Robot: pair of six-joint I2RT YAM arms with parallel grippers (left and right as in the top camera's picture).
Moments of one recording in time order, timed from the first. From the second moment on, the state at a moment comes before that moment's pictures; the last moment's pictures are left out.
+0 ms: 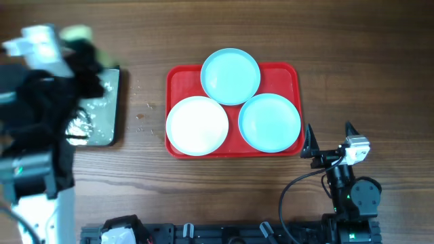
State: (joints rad) left arm 0.14 1.05 1.31 -0.65 0.32 -0.20; right arm 0.02 0.02 0.01 0.00 -0.08 0.09
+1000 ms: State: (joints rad) left arm -0.46 1.84 1.21 -0.78 0.16 -0.60; right arm 0.02 0.02 0.01 0.00 -0.07 0.09
